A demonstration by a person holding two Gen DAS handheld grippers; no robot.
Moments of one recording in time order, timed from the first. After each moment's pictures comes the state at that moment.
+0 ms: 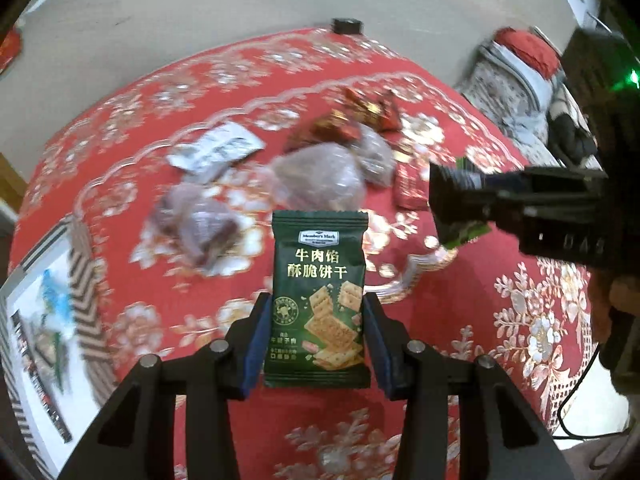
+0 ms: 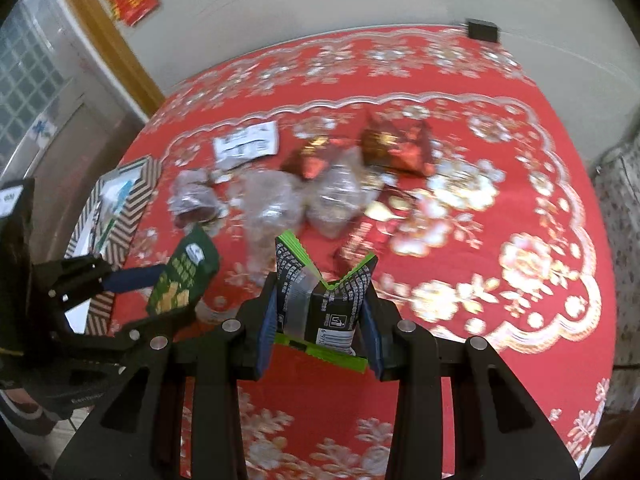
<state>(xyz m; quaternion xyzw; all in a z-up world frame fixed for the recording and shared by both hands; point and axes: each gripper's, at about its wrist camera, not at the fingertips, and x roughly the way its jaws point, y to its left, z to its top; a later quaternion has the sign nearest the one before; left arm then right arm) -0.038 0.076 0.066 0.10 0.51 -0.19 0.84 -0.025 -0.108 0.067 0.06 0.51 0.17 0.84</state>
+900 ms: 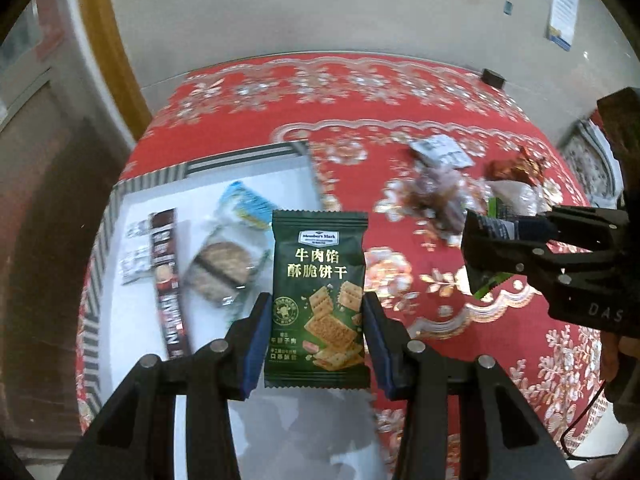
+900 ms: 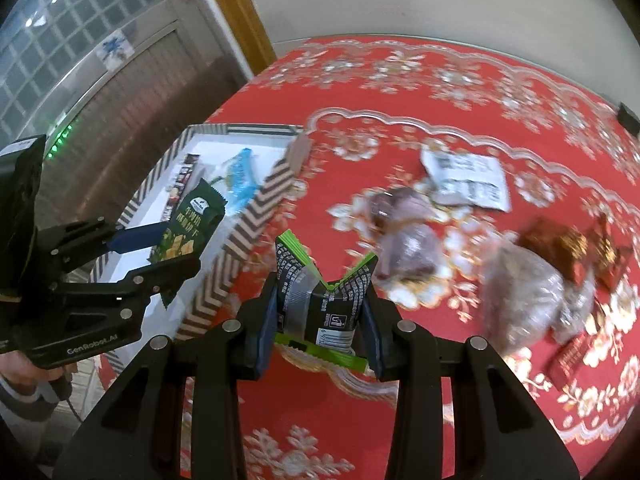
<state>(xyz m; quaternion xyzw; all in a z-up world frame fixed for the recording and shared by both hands) -0.049 0.253 0.076 0.02 0.50 -0.03 0.87 -0.008 0.080 0.076 -0.03 0.50 0.31 0.81</state>
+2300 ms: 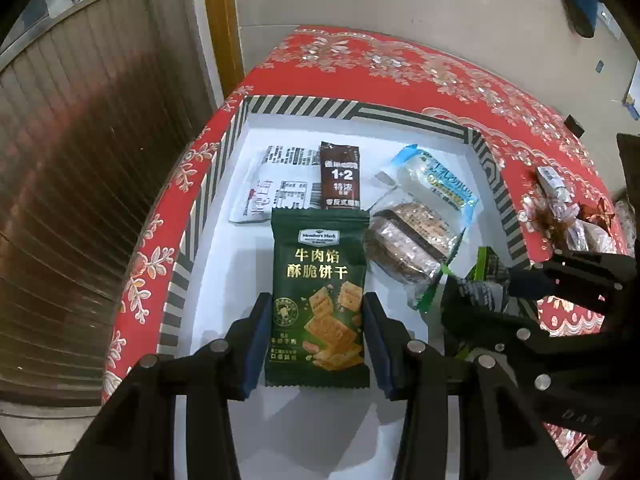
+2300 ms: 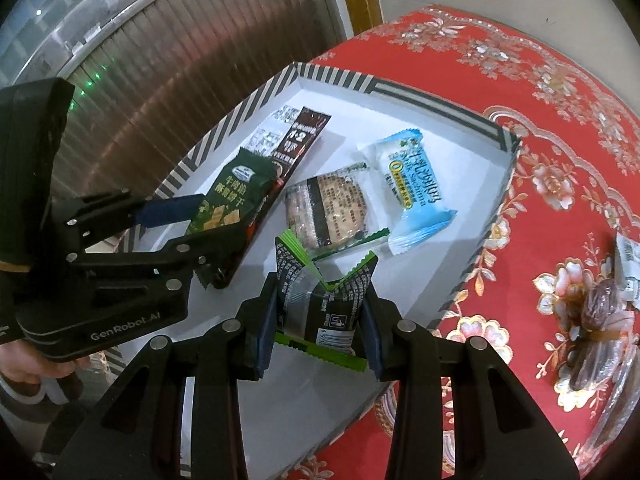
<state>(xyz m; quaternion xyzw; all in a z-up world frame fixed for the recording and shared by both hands) -0.058 0.369 0.038 -0.07 0.52 0.07 0.85 -0.016 0.236 0.037 -0.10 0.53 0.40 0.74</state>
